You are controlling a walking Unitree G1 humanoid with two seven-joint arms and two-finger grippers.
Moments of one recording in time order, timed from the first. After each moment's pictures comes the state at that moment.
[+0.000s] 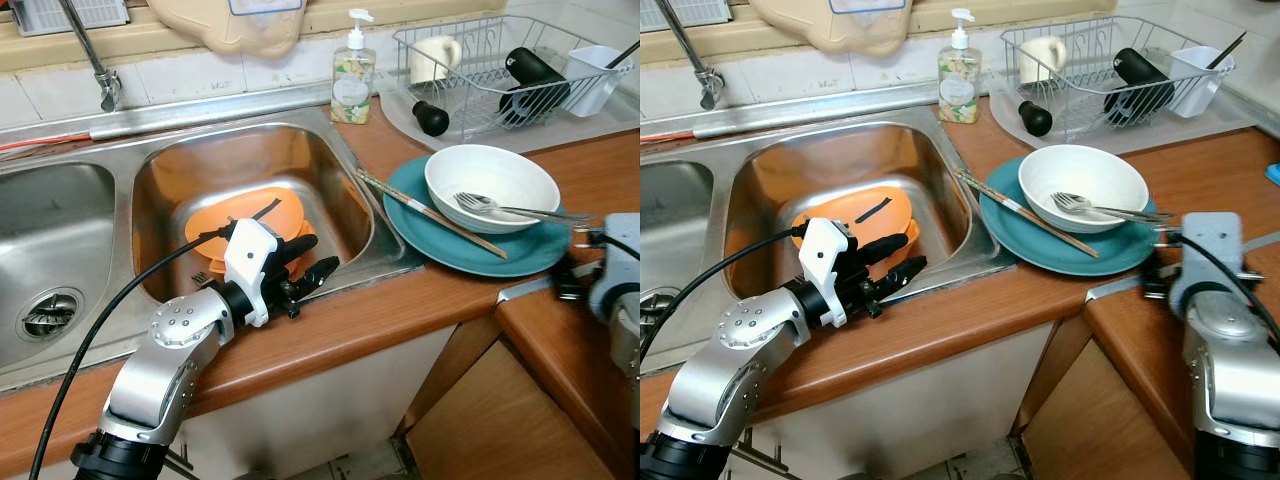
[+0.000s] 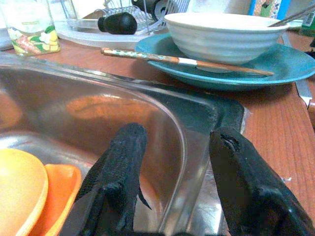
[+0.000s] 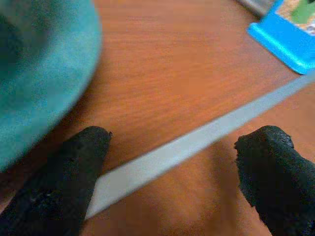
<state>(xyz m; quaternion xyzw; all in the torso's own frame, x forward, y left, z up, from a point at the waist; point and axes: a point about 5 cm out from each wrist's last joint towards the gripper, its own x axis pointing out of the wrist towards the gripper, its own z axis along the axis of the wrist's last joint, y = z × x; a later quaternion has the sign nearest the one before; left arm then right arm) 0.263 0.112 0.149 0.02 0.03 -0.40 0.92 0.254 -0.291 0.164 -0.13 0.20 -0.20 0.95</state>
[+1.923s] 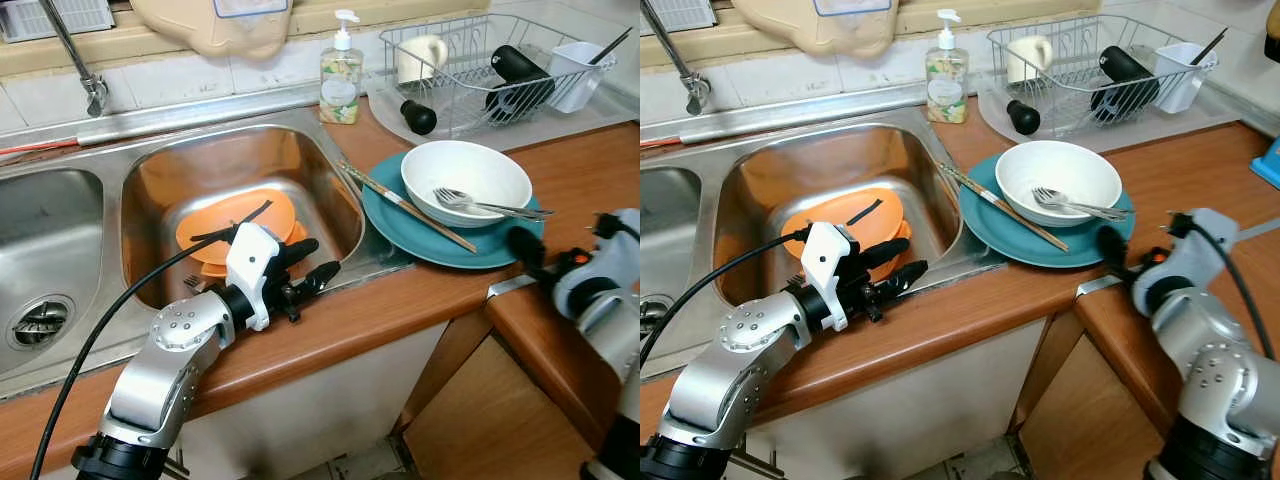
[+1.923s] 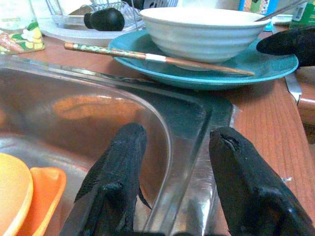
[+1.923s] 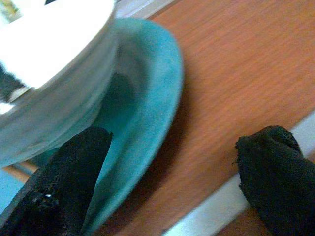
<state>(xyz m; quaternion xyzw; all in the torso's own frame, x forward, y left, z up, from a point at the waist) 0.262 0.111 0.146 0.02 0.03 -0.40 0.91 0.261 -0.250 0.165 0.19 0.16 -0.07 0.97</state>
